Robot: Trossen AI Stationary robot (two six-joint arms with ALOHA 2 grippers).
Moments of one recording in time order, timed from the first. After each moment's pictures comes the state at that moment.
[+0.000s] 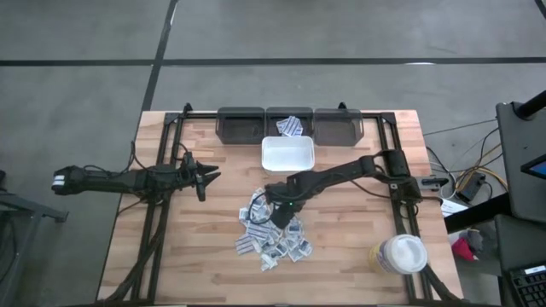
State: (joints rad) left arm 0.00 0.33 0.04 -0.04 -0.38 -0.31; right arm 0.09 2.09 1.50 -0.76 -0.12 0.85
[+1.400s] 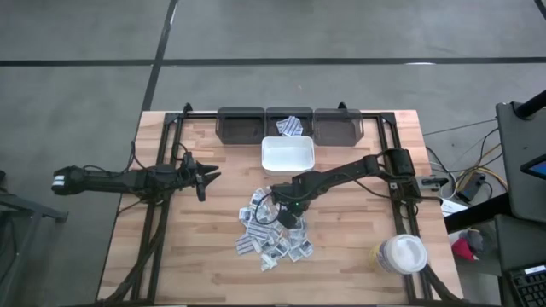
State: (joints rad) left arm 0.00 0.33 0.04 -0.03 -0.38 -0.31; right arm 0.09 2.05 1.39 -0.74 -0.10 0.81
